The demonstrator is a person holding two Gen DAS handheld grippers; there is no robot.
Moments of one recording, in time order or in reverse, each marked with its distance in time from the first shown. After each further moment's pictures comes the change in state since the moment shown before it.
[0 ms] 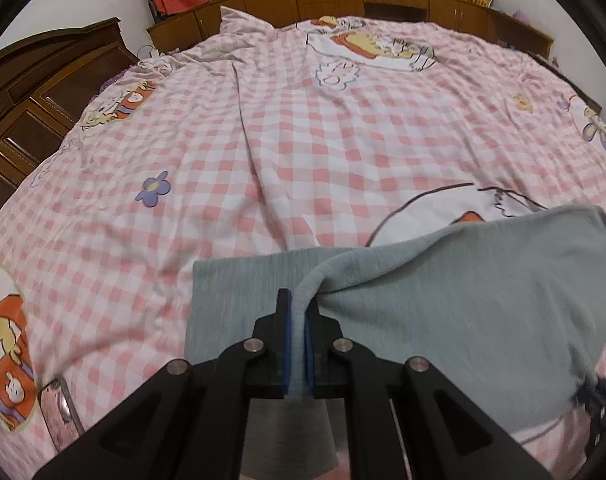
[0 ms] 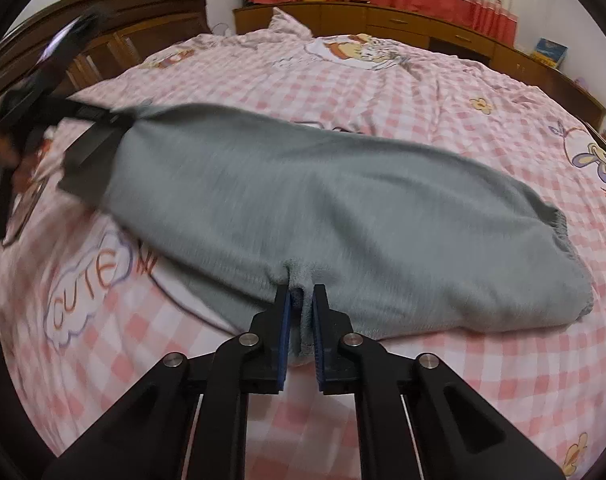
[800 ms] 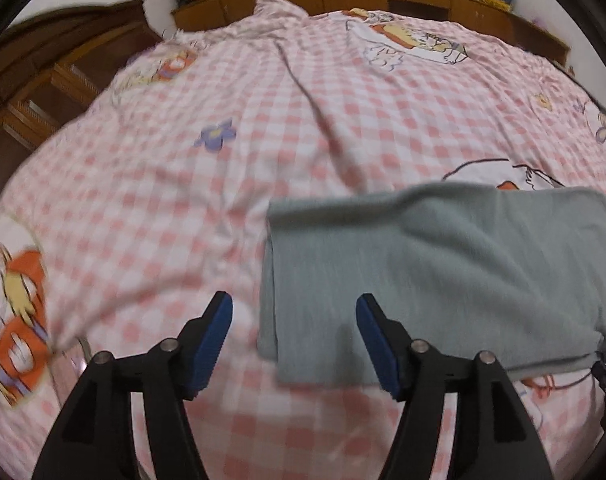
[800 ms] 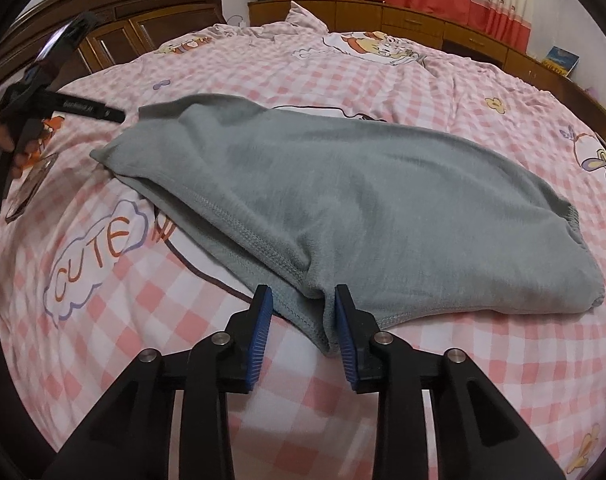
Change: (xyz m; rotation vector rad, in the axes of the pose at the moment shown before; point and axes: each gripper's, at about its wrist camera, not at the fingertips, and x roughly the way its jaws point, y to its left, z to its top) left arm -0.010 0.066 -0.055 -0.073 0.025 0.008; right arm 0.005 0.014 -0.012 -0.028 0.001 0.005
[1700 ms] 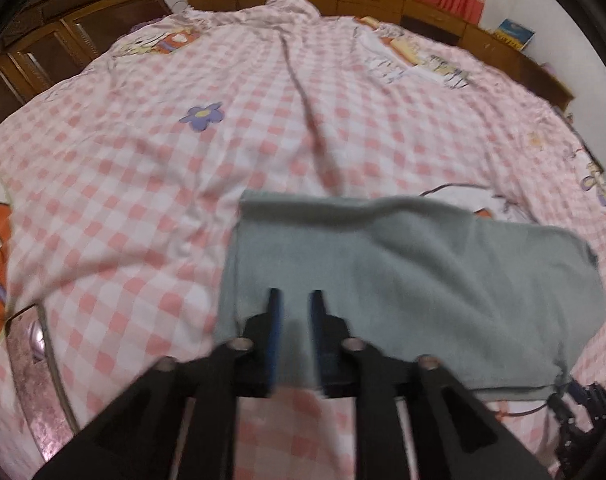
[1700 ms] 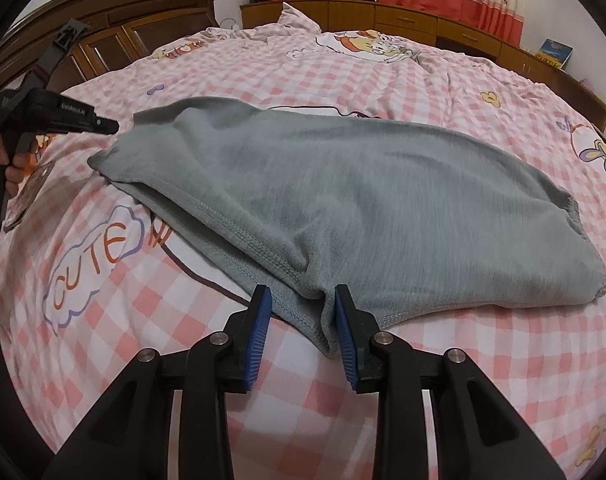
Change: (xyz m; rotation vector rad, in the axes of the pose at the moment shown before) left arm 0.002 -0.003 0.002 -0.134 0.025 -0.088; right arm 0.000 -0.003 -0.001 0.031 -0.006 0.006
